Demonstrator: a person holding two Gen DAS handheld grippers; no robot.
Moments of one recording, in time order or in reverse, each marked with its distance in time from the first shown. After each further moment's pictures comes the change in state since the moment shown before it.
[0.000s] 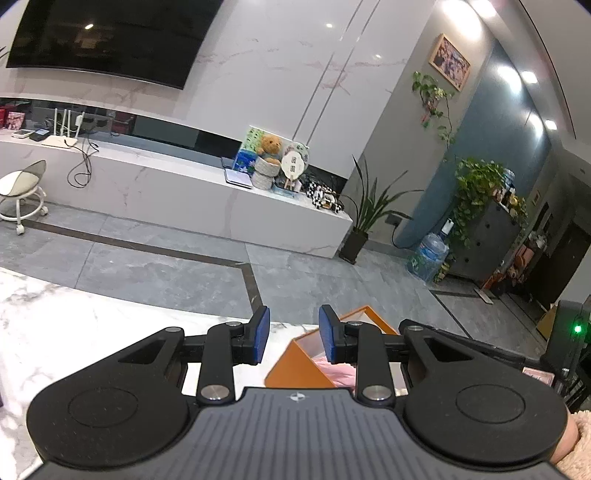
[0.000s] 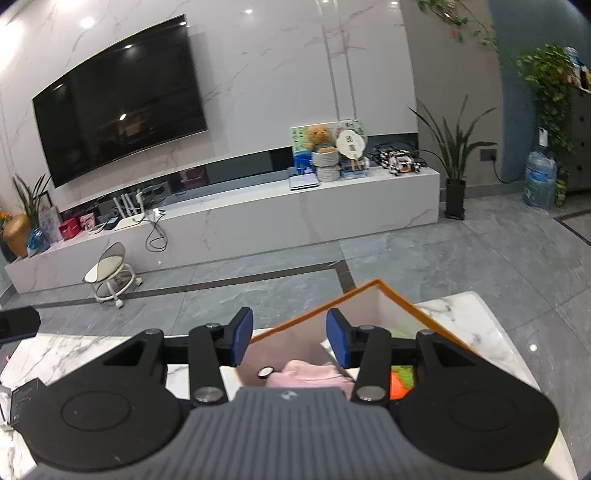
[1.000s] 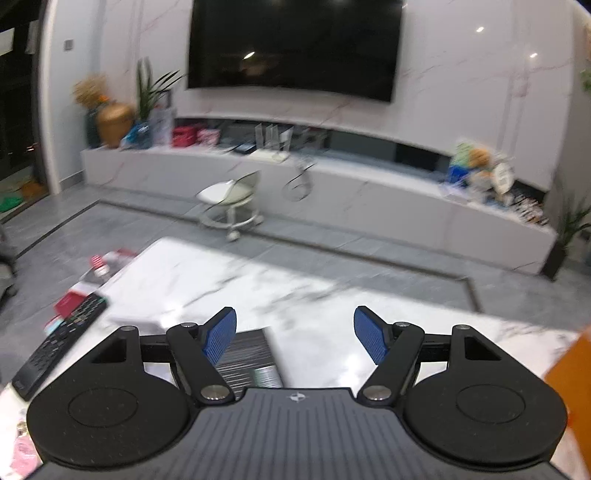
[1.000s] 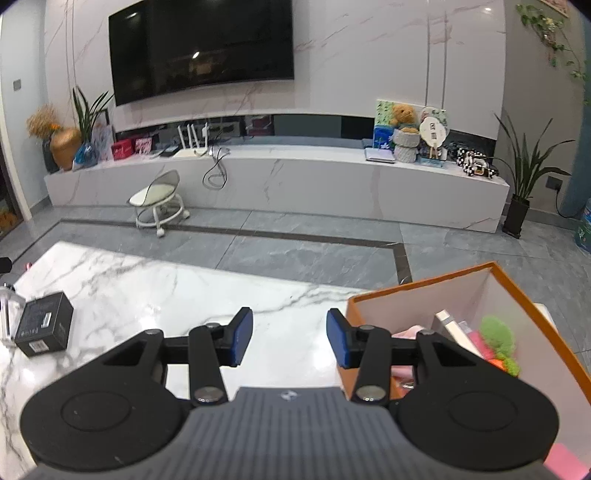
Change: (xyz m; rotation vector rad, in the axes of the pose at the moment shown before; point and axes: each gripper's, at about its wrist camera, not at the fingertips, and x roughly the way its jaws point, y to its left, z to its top) left arm -0.064 0.190 -0.032 -0.053 -0.019 0.702; right arm 0.043 0.098 -0.049 -0.244 0.123 0.117
